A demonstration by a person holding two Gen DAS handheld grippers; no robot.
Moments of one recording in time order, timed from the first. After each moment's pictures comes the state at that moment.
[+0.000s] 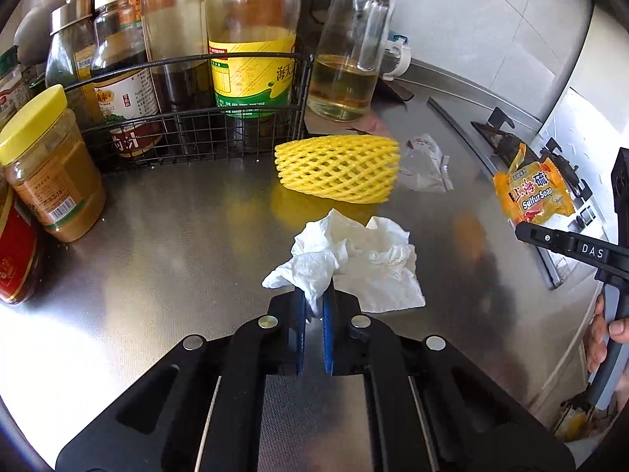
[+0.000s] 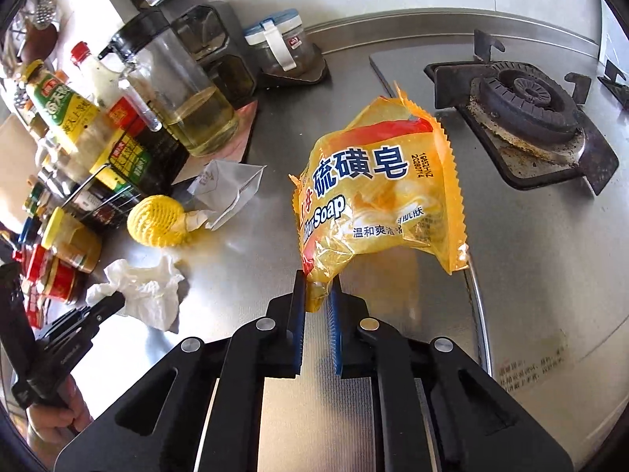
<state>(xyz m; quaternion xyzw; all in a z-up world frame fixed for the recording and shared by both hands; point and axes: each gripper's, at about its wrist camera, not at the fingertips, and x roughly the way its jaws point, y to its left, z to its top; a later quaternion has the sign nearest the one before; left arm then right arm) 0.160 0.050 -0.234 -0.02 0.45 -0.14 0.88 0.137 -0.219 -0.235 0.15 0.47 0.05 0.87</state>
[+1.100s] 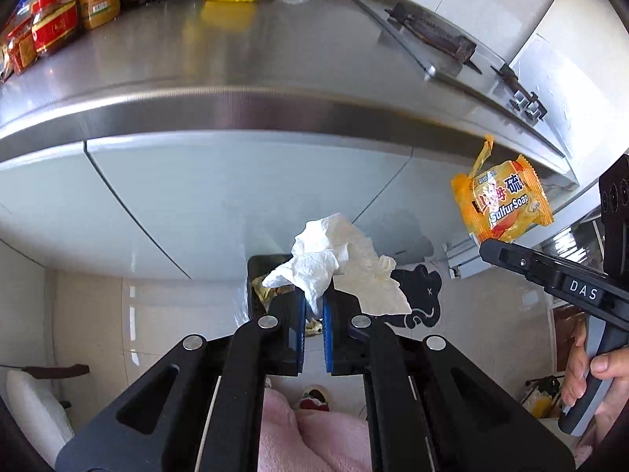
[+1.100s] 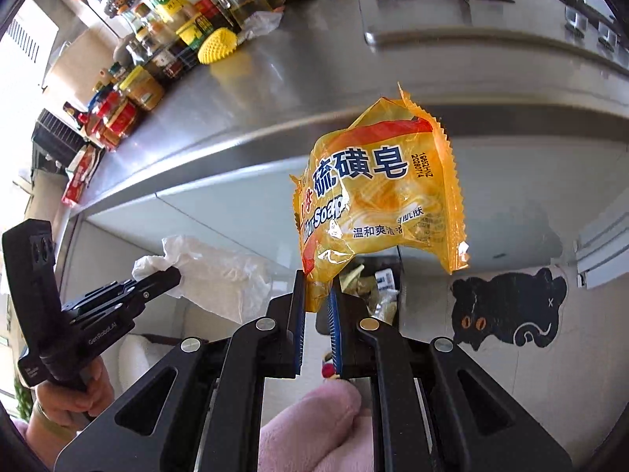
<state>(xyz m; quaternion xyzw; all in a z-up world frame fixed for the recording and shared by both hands) -0.115 -0.058 -0.303 -0.07 0.53 -0.13 0.84 -0.123 -0.270 -0.301 0.15 0.56 0.13 0.81</state>
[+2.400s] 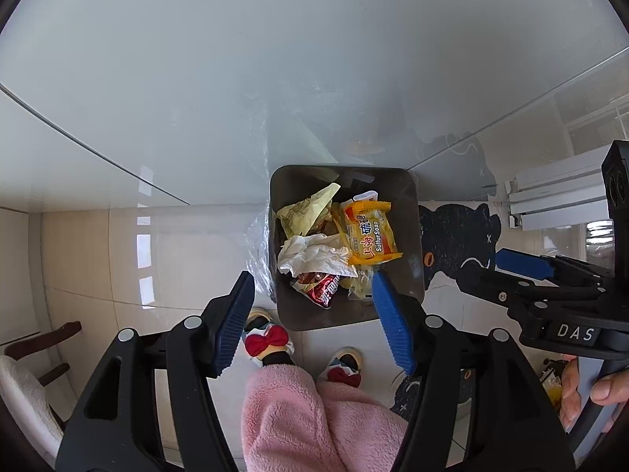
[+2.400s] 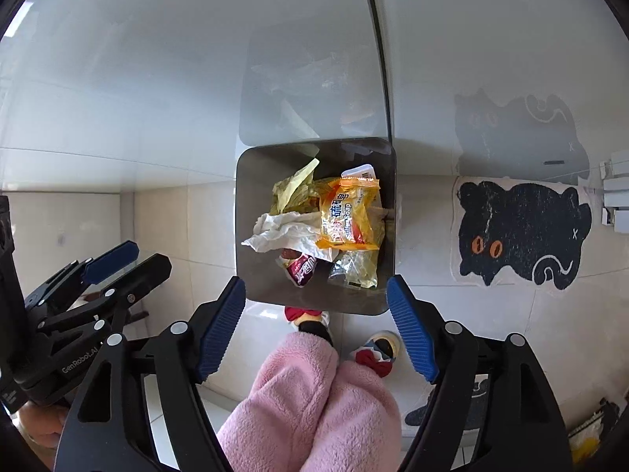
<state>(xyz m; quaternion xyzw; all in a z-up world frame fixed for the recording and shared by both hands) -0.040 -0.061 -0.546 -0.04 0.66 -0.08 0.75 -0.061 -0.242 -0.553 0.12 0.72 0.09 0.68</state>
